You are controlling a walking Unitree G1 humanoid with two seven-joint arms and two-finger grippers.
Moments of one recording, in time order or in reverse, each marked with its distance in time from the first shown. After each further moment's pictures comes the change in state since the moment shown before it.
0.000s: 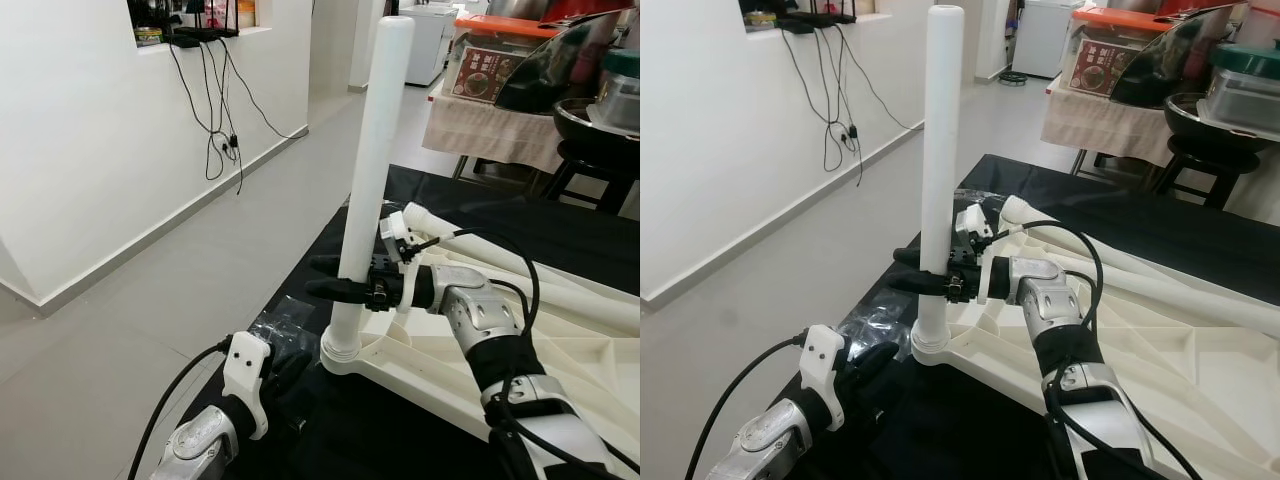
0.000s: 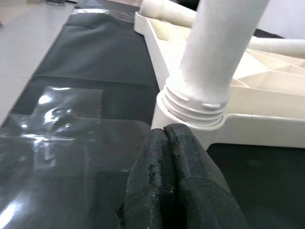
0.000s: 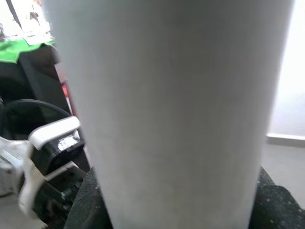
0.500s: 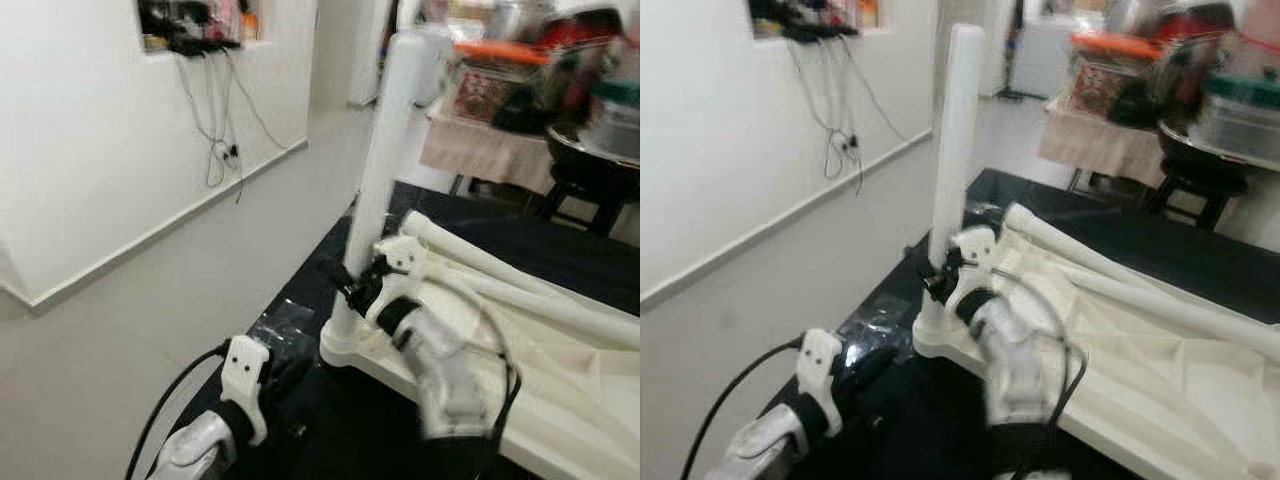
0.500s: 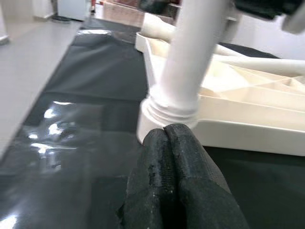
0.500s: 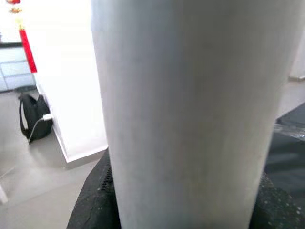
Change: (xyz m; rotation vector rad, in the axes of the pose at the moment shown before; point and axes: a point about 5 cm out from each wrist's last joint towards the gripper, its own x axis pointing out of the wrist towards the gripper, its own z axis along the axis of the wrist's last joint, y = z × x) left arm -0.006 -0.002 0.002 -0.002 -0.002 0.001; right arm 0.024 0.034 -0.033 -0.012 -0.091 -0.915
